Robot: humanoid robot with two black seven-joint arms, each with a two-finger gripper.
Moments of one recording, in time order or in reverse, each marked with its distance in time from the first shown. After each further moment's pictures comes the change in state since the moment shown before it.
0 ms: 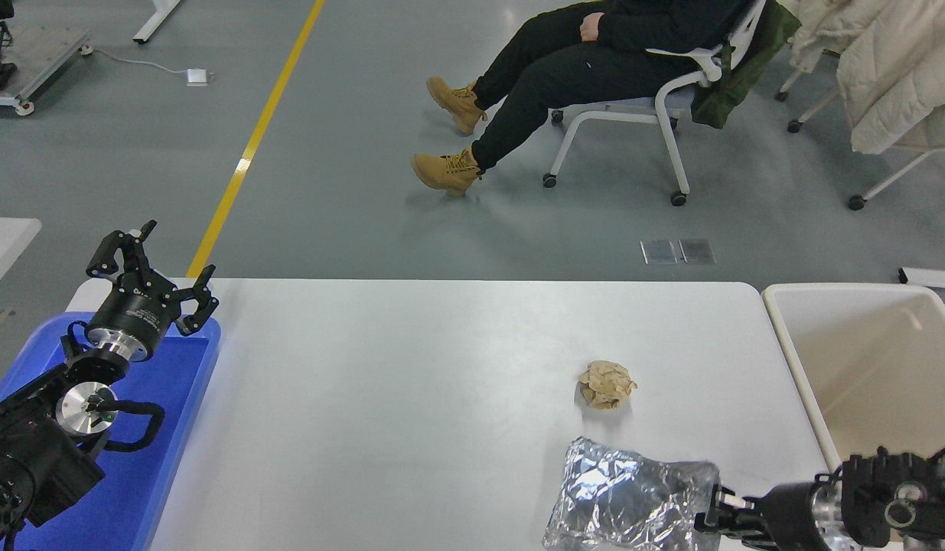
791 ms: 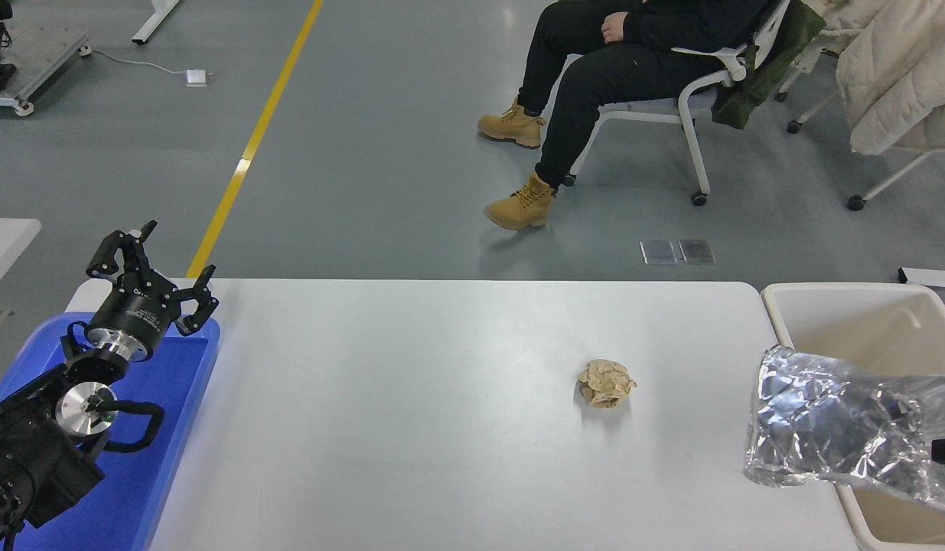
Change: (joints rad) left arm 0.001 0.000 0.000 0.000 0.000 0.000 0.000; right arm 0.283 -0.645 0.295 -0.022 -0.214 0.706 -0.004
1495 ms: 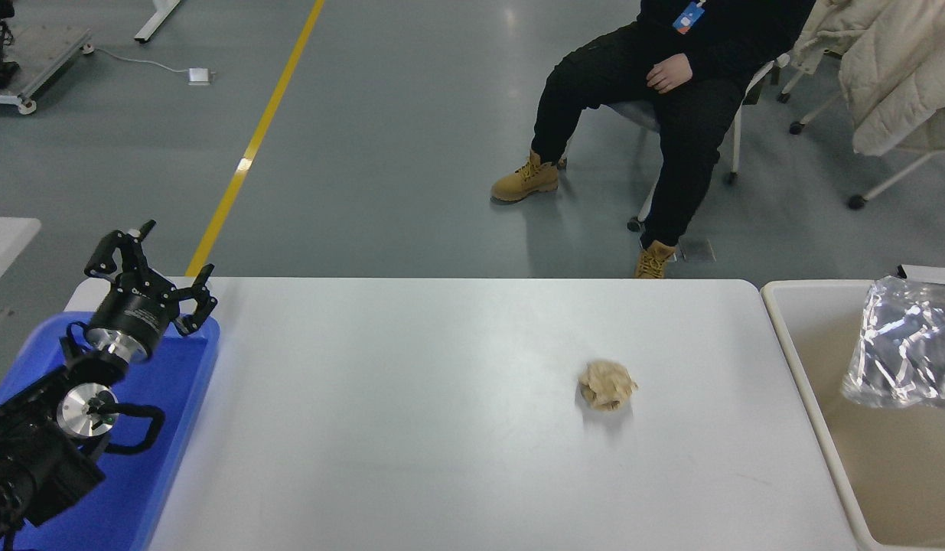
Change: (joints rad) left arm 0.000 0.000 0.000 0.000 0.000 0.000 0.000; right arm -0.096 0.347 0.045 -0.626 -0.067 -0.053 0.003
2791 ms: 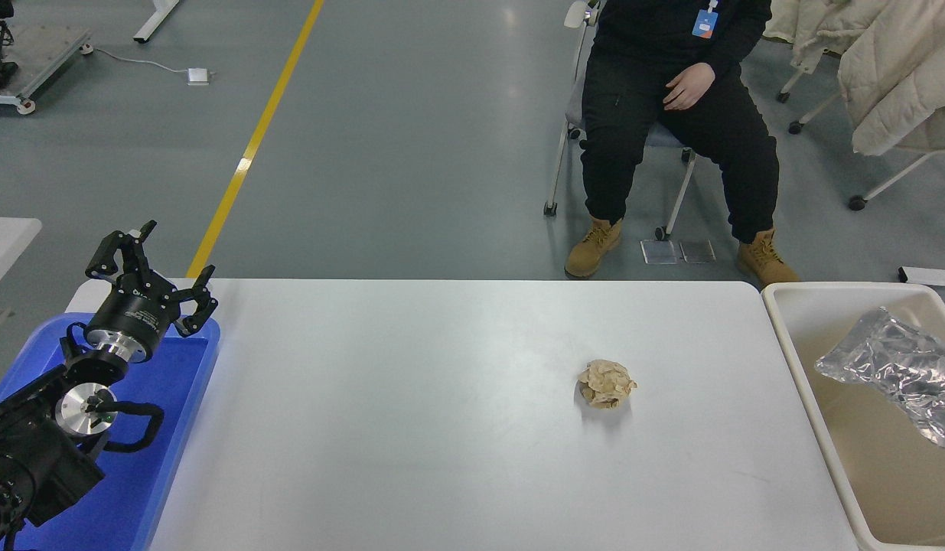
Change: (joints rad) left arm 0.000 0.000 0.000 0.000 0.000 0.000 0.000; right arm -0.547 0.915 0.004 -0.984 0.509 -0.768 -0.006
